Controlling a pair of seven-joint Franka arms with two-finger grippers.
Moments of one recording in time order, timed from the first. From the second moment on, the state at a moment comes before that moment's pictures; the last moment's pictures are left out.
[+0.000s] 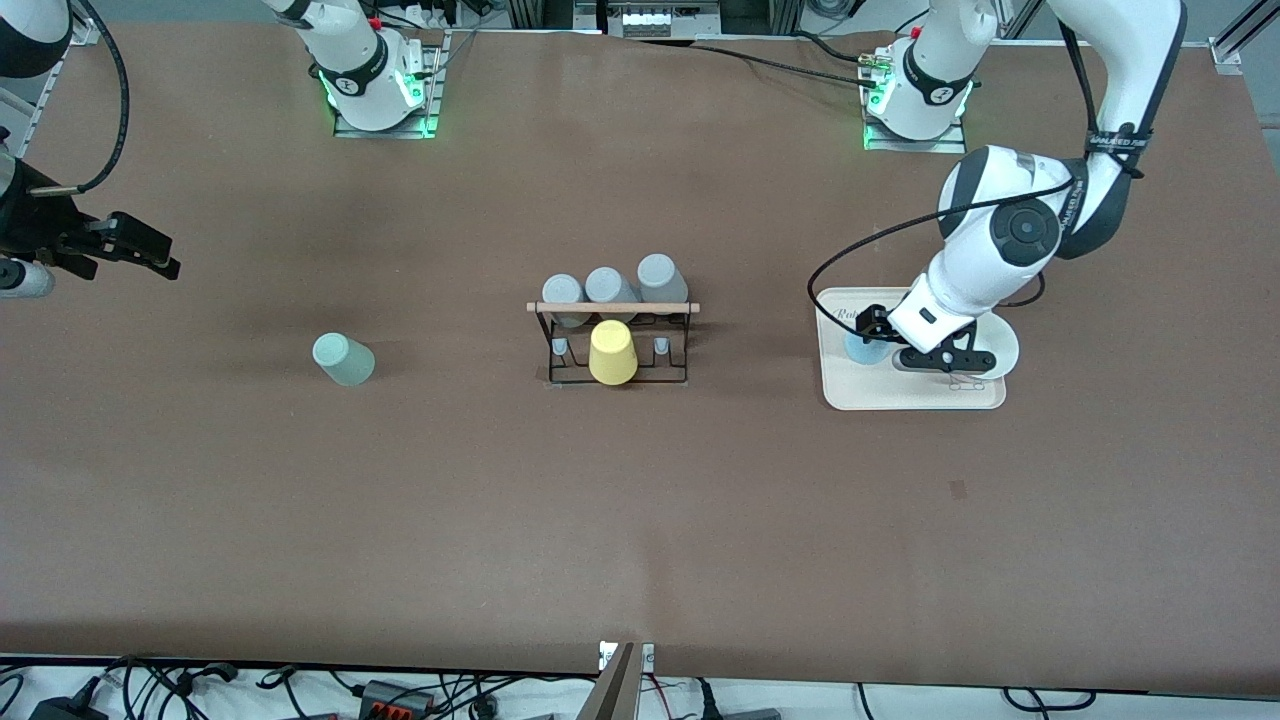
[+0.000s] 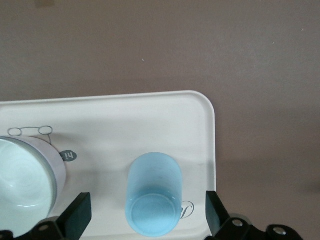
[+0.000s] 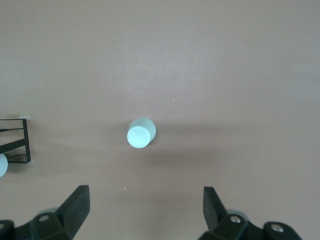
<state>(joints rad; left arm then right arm) -0.04 0.20 -0.20 -2.23 0.01 2.41 -0.24 -0.01 0.02 -0.04 -1.68 0.01 1.71 -0.05</state>
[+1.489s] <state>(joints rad) -0.06 0.24 -0.21 -2.21 0.05 2.39 -0.26 0.02 0.10 -0.02 -1.68 0.01 1.73 -0.05</state>
